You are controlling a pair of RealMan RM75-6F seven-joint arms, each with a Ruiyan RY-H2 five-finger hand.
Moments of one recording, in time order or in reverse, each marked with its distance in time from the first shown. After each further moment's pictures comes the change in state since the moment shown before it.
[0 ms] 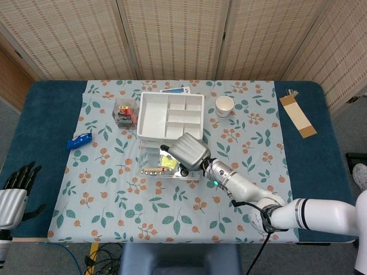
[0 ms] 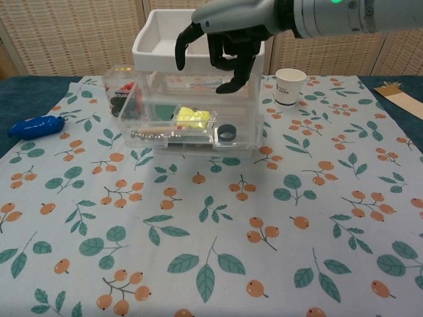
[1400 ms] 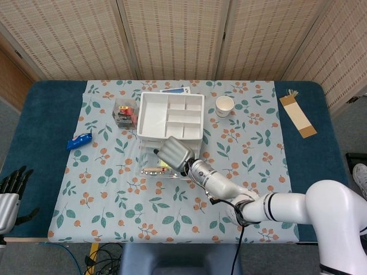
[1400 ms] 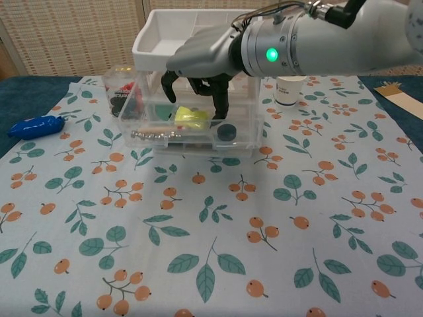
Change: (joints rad) left arm 0.036 -0.011 0.004 0.037 -0.018 0.019 -0.032; right arm 0.148 -0.185 -0.092 0.201 0.094 -0.003 -0.190
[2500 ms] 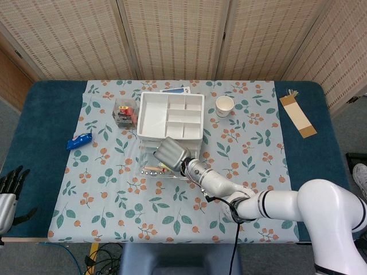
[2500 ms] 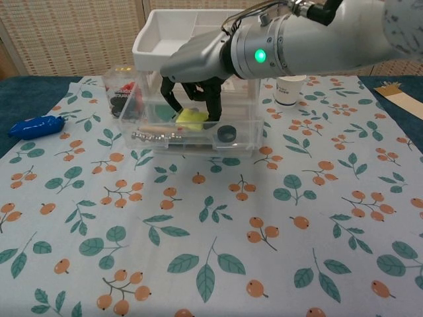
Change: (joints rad) left arm 0.010 -0.001 -0.007 0.011 0.000 0.007 -0.016; right arm 0.053 -0.014 -0.025 0.041 0.017 -0.036 0.059
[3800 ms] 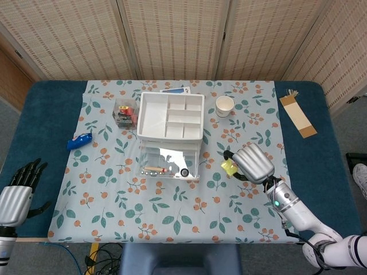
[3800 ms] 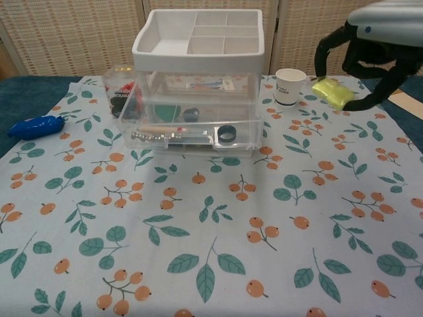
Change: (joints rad) left arm -0.058 -0.004 -0.017 -0.049 0.055 -0.023 0.039; right arm -0.605 0.310 -0.138 -0.282 -0.483 0.490 0.412
